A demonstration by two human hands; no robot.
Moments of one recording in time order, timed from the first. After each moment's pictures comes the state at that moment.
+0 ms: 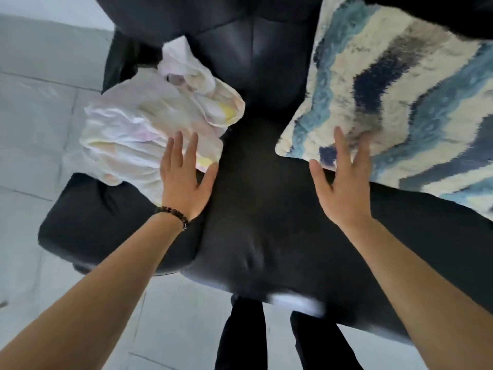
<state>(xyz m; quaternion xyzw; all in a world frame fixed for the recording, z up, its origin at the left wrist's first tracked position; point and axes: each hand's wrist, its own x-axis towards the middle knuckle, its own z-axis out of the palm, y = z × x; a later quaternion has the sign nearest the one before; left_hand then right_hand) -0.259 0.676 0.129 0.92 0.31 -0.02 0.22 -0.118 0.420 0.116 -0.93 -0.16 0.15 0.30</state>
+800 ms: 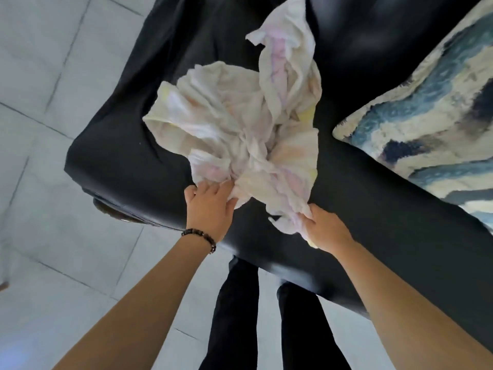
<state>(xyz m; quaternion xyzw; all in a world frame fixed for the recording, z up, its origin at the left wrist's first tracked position) -0.406 0.670 0.093 0.92 0.34 -0.12 0.16 -0.242 0.465 0.076 -0.83 -0.15 0.54 0.02</state>
